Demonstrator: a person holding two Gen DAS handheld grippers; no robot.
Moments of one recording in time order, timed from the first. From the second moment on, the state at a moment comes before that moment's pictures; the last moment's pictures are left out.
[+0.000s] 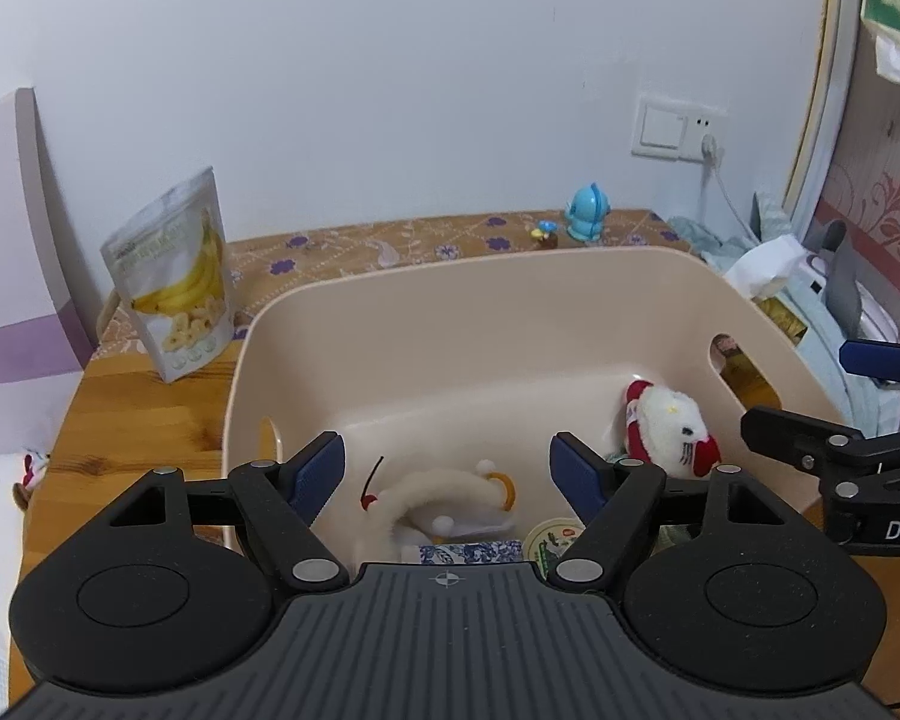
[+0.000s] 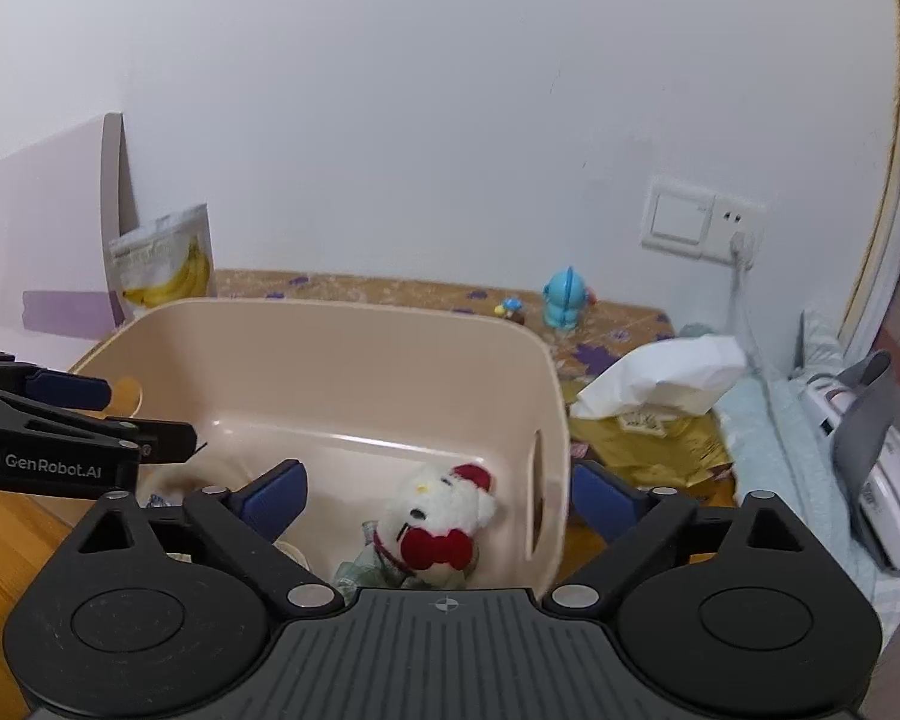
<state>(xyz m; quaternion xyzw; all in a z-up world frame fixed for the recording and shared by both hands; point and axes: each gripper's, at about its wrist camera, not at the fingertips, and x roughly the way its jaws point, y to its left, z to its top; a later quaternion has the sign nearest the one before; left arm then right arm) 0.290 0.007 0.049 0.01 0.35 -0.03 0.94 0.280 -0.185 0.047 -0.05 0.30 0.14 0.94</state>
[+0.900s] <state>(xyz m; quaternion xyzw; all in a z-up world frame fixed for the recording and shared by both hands) 0.195 0.015 0.063 0.02 0.32 -0.04 0.95 0.203 -0.206 0.051 -0.02 0.30 0.12 0.95</state>
